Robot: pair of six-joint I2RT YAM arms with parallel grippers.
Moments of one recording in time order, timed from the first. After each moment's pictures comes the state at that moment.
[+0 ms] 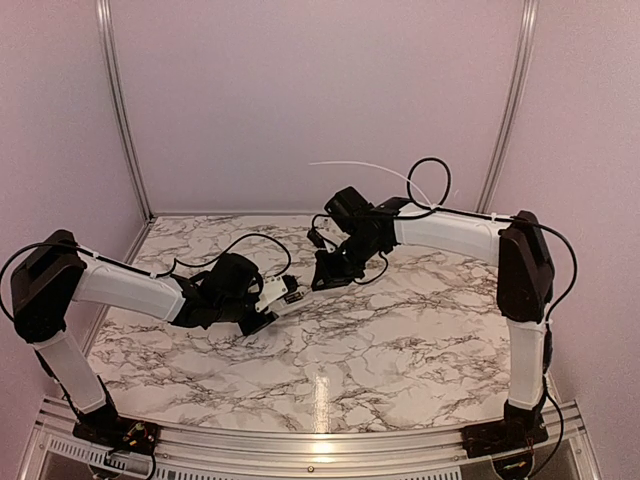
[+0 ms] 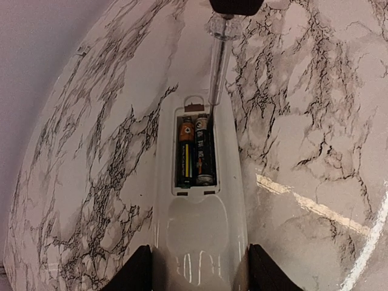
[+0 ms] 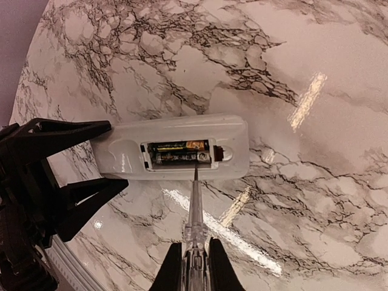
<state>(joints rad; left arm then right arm) -0.83 1.70 0.85 0.11 -0.14 0.43 0.76 2.06 1.75 -0.75 -0.33 0.37</state>
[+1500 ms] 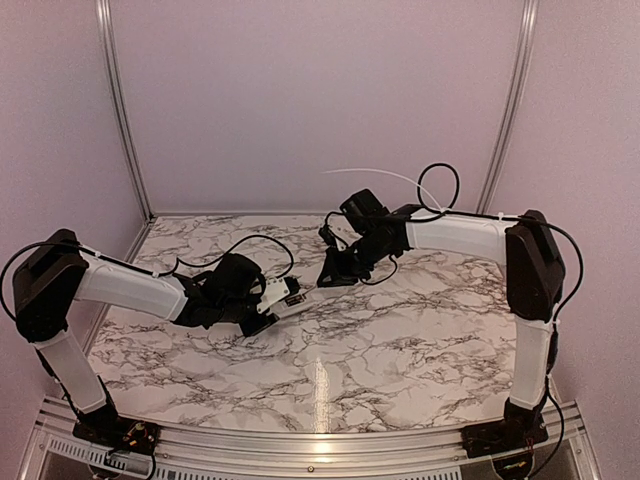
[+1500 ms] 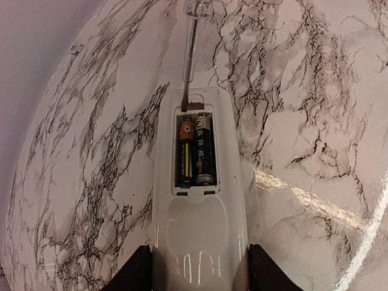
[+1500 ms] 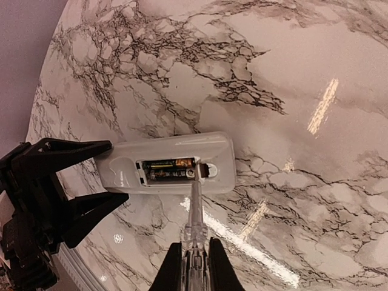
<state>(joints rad) -0.84 1.71 0.87 0.08 -0.14 0.42 0.71 2.01 1.61 -0.58 -0.40 0.43</state>
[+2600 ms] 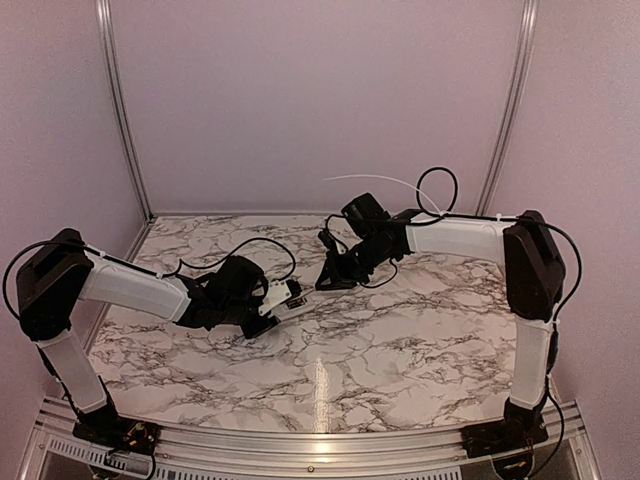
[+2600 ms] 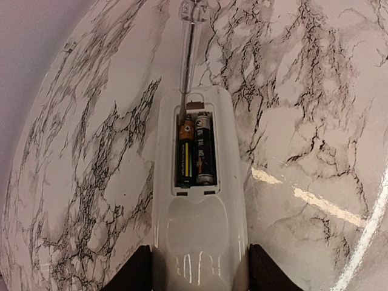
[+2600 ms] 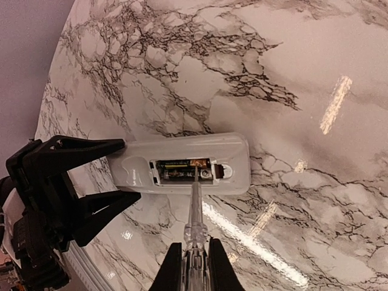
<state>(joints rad) -0.84 1.74 0.87 0.08 -0.14 0.42 0.70 2.01 1.56 -0.53 -0.46 0.44</state>
